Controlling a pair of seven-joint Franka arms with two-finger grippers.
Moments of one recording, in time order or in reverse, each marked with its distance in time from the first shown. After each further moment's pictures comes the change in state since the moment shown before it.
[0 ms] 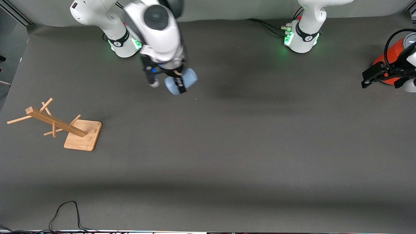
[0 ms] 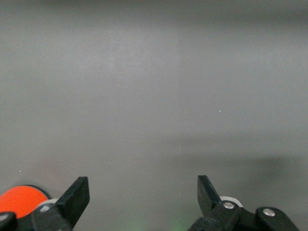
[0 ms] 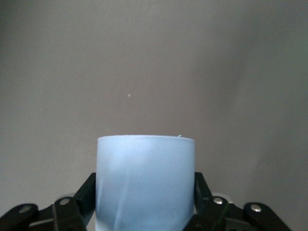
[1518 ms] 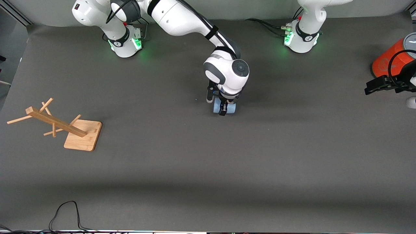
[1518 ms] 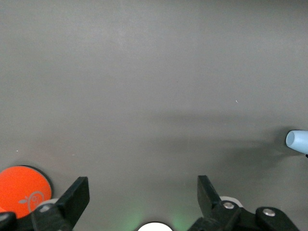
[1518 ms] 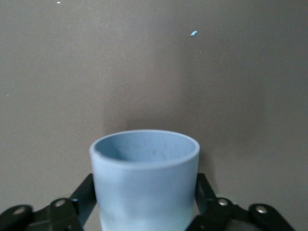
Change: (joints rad) left arm 0.045 0.076 0.017 -0.007 -0.001 -0.031 -0.002; right arm 0.103 0.678 0.020 0.478 0.001 0.080 0.578
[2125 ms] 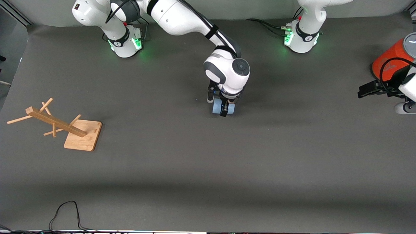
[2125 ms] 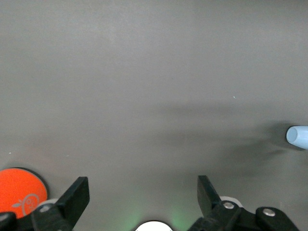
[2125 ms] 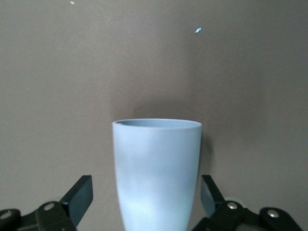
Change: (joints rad) left arm -0.003 0.025 -0.018 -0.005 -0.010 0.003 0.000; right arm -0.008 -0.027 0.002 0.035 0.000 -0.044 0.000
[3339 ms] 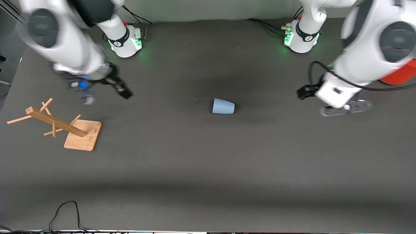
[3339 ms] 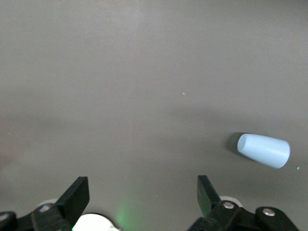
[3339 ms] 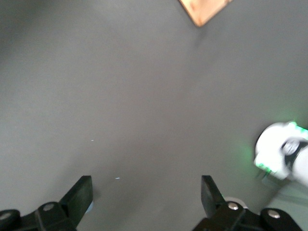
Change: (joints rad) left arm -0.368 0.048 -0.009 -0.028 0.009 0.054 -0.516; right arm -0.834 -0.815 0.258 -0.318 -0.010 -0.549 -1.567
